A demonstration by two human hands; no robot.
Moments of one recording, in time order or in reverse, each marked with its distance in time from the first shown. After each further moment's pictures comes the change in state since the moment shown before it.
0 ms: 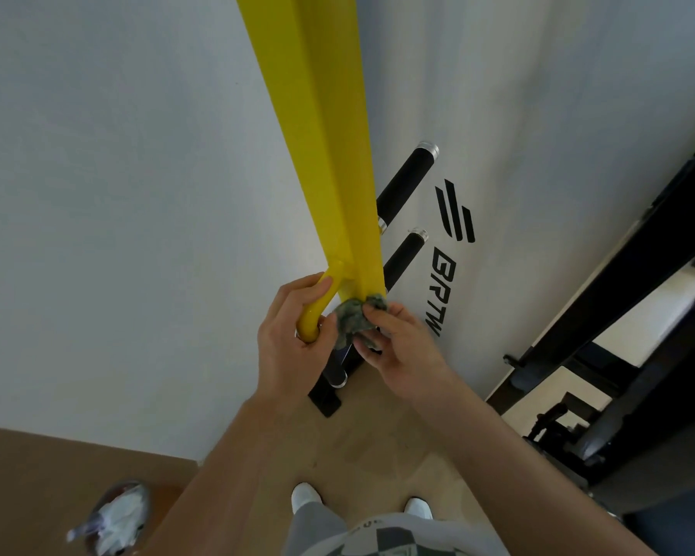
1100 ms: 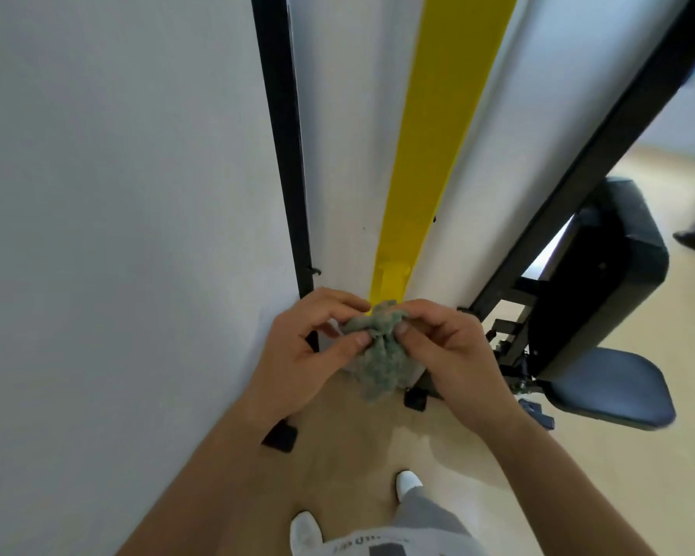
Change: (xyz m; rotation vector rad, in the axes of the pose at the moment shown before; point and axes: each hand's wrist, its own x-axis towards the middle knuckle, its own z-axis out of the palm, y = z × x) left_hand 0.076 -0.077 -0.096 -0.764 -0.715 0.159; right_hand -0.092 0.062 0.131 -0.660 0.207 -0.859
